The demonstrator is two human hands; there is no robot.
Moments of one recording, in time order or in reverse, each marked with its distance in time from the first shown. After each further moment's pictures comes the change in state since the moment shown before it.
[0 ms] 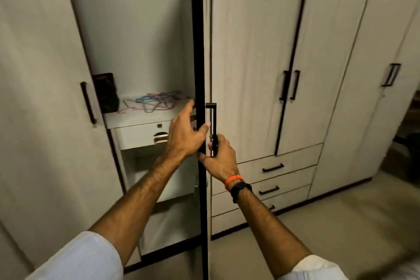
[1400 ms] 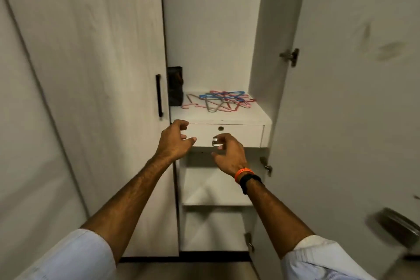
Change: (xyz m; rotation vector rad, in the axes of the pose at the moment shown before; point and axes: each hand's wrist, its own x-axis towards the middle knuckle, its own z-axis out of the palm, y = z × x) left_hand 0.031 -0.163 -0.128 0.193 0.108 -0.526; right_hand 0.100 -0.024 0.169 -0.081 -0.324 -0.129
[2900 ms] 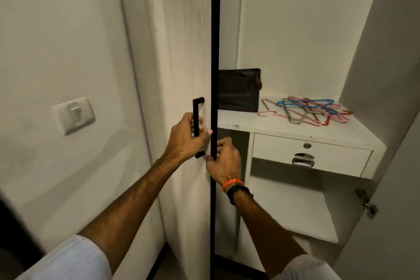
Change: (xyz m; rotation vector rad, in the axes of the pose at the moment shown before) left_hand 0.040 -0.095 -0.150 0.062 0.273 0.006; right_hand 0.041 -0.122 0.215 0.110 -0.064 -0.111
